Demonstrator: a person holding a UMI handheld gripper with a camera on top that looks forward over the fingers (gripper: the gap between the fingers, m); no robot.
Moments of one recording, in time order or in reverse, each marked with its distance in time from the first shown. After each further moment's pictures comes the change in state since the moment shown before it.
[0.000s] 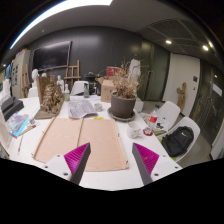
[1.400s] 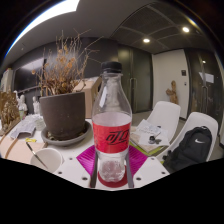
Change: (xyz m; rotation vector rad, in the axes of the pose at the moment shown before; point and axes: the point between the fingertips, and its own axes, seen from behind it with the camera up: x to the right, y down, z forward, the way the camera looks) arm 0.296 -0.005 0.449 0.230 0.090 0.167
